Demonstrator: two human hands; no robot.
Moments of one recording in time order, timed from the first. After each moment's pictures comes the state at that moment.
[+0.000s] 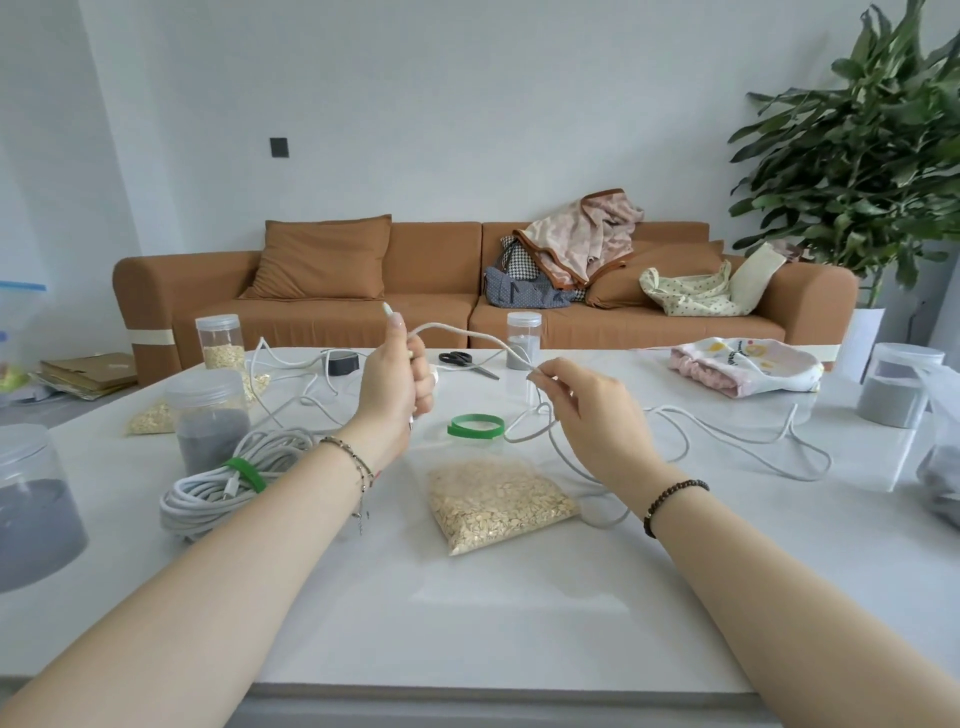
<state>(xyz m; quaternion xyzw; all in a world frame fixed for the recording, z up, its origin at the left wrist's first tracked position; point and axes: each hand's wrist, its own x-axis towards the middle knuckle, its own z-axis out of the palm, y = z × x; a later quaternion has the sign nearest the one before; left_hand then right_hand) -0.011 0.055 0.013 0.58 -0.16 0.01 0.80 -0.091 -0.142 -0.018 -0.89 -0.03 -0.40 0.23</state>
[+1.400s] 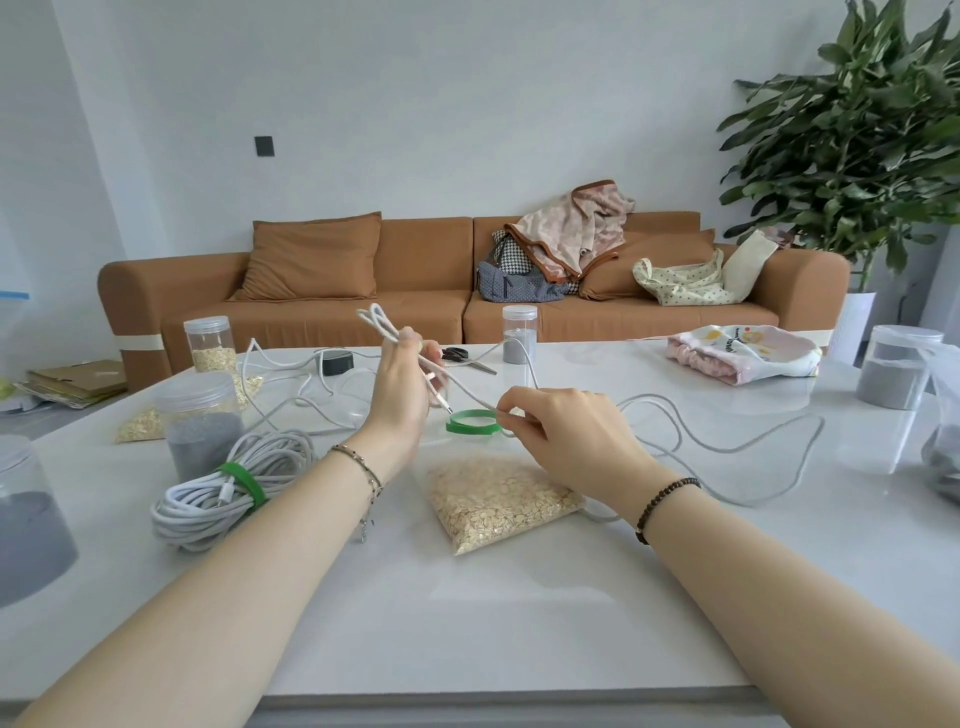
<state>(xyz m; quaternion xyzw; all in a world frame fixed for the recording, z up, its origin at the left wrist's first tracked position) -0.007 0.043 0.004 0.55 -0.16 0.04 0.82 -0.097 -0.119 -0.022 -0.94 -0.08 -0.32 0.06</state>
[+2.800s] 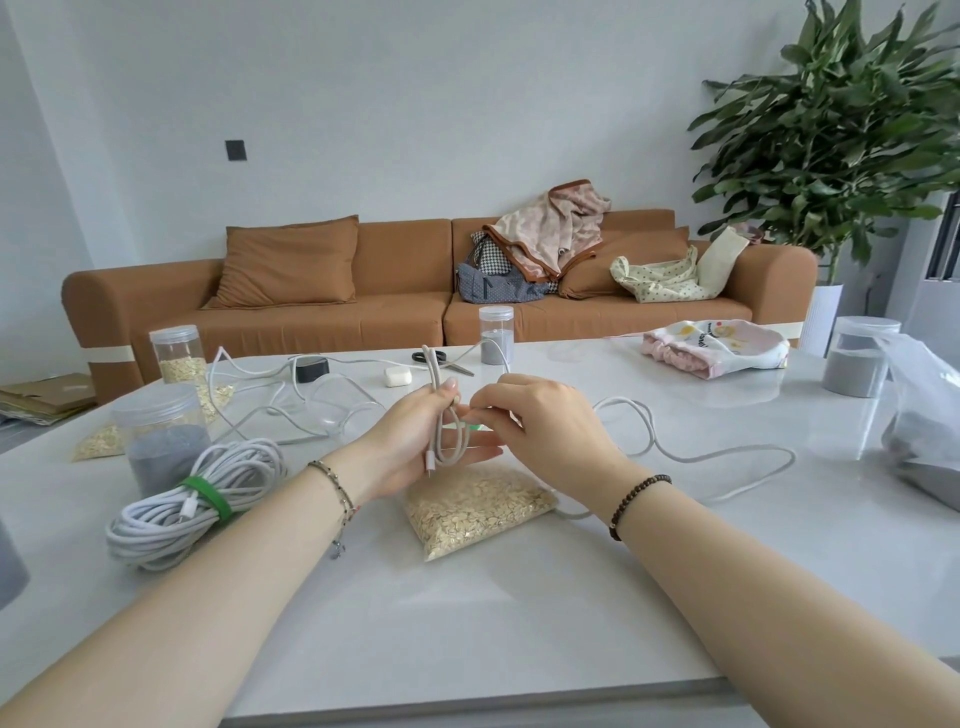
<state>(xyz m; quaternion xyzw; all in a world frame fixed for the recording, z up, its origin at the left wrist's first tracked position) -0.034 0.037 -0.008 0.61 -0.22 -0.23 0.73 -0.096 -0.118 -0.022 -0.89 -0.14 -0.40 0.17</state>
